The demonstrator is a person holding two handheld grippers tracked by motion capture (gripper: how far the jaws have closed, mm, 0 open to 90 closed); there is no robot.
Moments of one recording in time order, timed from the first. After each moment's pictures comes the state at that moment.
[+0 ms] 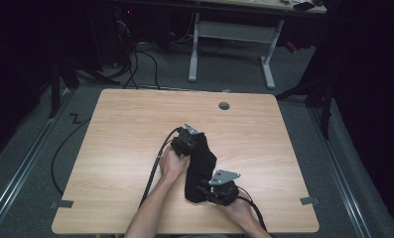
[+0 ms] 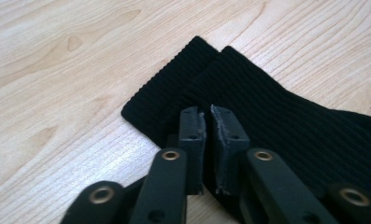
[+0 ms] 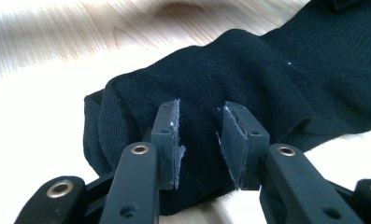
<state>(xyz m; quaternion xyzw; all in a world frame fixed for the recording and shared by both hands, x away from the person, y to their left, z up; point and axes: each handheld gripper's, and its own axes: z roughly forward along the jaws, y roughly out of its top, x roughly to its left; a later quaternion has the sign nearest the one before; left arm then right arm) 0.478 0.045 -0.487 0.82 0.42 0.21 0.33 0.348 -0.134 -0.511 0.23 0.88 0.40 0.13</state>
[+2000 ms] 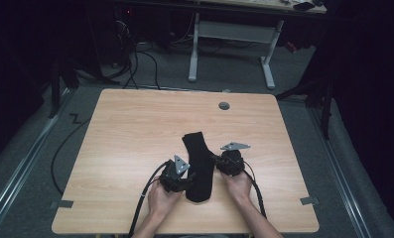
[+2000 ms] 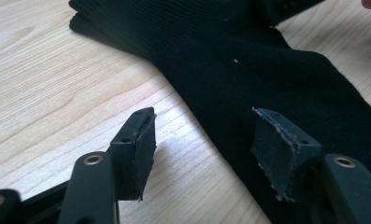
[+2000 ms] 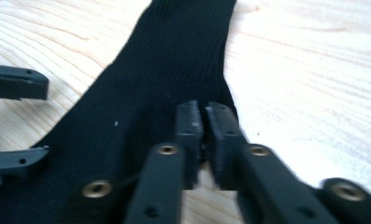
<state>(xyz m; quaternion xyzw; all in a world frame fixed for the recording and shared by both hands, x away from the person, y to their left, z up) 0.362 0.063 -0.507 0.81 0.40 0.22 0.36 0.428 -0.151 -0.495 0.42 0.80 0.39 0.14</state>
